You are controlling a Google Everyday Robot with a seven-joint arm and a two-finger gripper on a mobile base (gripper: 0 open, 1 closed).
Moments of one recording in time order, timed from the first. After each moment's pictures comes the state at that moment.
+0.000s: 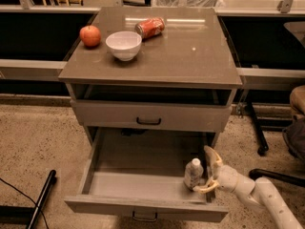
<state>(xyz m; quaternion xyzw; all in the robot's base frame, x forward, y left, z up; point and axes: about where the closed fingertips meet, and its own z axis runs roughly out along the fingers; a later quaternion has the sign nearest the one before) 0.529 -0.191 0.500 -0.34 0.53 0.42 0.65</state>
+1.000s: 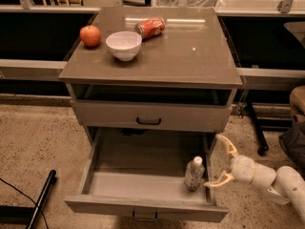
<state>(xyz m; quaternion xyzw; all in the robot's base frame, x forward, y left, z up) 0.517 -0.215 0.576 -0.44 0.52 0.32 0.66</state>
